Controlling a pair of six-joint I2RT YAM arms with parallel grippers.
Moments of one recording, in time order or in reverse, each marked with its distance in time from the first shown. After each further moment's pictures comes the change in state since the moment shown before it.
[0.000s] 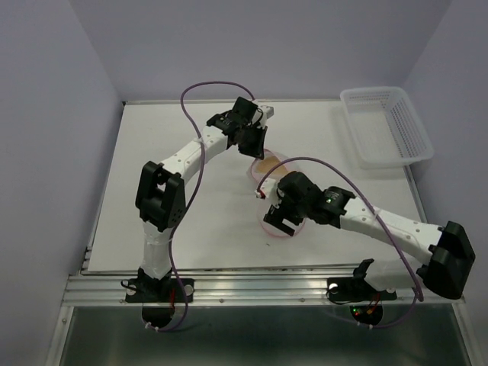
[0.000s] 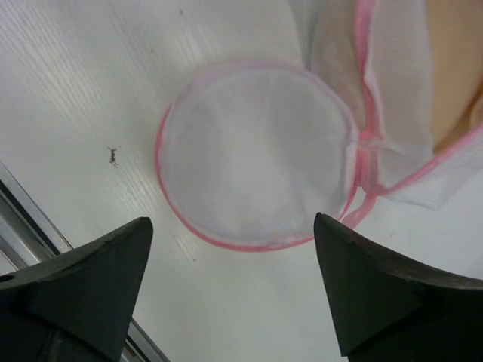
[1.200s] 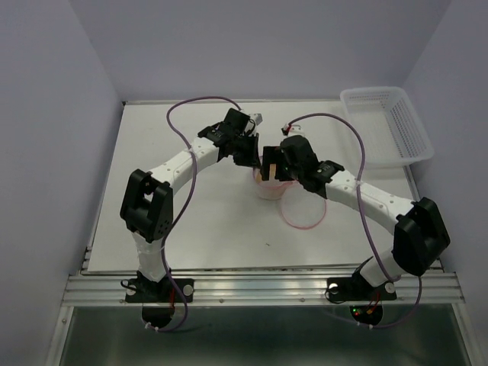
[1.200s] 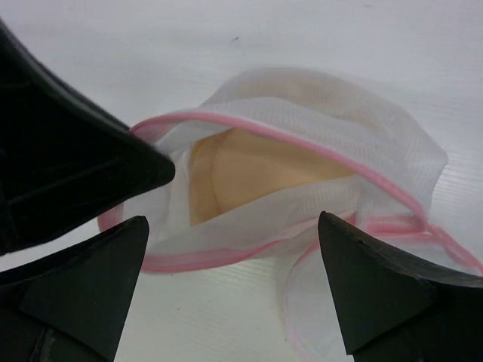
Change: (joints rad) left arm 0.000 -0.157 -0.254 0.121 0.004 -0.209; right arm -0.222 0.194 0.157 0.341 0.142 0.787
